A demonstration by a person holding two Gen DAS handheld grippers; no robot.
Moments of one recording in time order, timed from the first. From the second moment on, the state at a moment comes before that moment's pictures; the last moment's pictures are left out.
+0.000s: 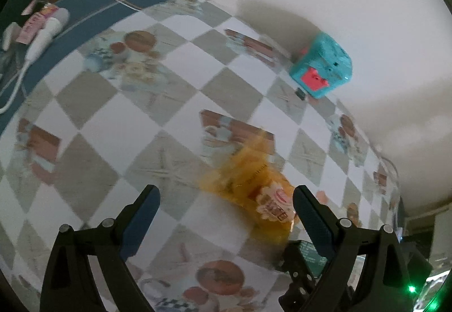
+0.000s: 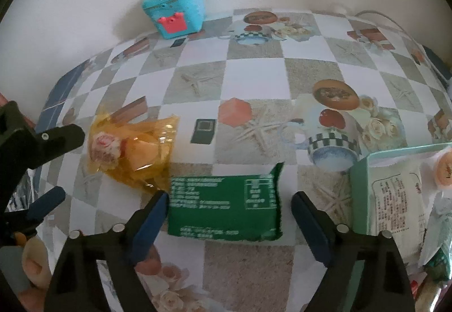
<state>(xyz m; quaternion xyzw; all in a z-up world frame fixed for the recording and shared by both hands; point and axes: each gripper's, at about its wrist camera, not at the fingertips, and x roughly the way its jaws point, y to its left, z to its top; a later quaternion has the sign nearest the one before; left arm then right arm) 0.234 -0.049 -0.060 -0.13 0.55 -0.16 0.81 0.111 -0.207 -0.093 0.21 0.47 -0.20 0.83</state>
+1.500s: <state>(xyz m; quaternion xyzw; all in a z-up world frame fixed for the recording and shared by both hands) 0.184 -0.052 -0.033 -0.19 0.58 -0.19 0.77 0.057 -0.202 -0.037 0.22 0.47 -0.22 0.83</state>
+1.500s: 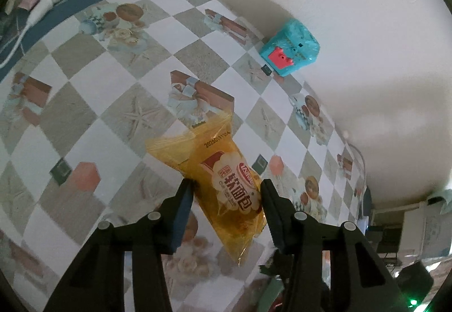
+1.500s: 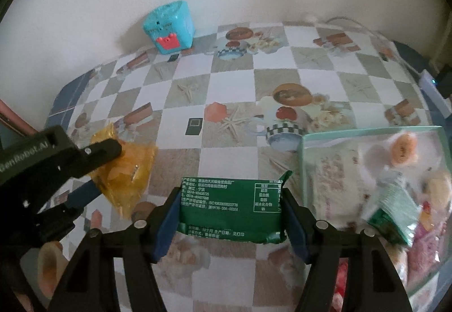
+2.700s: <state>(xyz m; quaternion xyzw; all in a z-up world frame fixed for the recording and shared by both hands) 0.060 -0.051 0.032 -0.10 0.52 -0.25 0.81 -0.086 -0.223 0.011 0.29 0.43 -0.28 0.81</state>
